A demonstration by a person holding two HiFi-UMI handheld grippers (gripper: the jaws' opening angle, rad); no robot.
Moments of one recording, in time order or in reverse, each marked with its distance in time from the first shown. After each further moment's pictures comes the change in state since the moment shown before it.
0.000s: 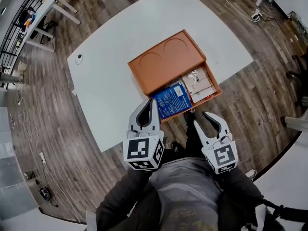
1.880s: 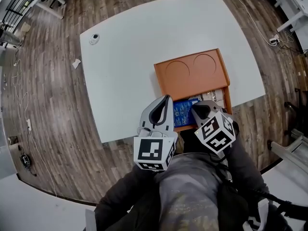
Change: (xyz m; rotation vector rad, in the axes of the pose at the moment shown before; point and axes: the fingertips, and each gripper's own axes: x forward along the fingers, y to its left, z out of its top) left arm 0.018 0.026 0.044 -0.120 -0.022 0.066; right arm 0.107 0.009 0.031 -0.476 0.572 0.390
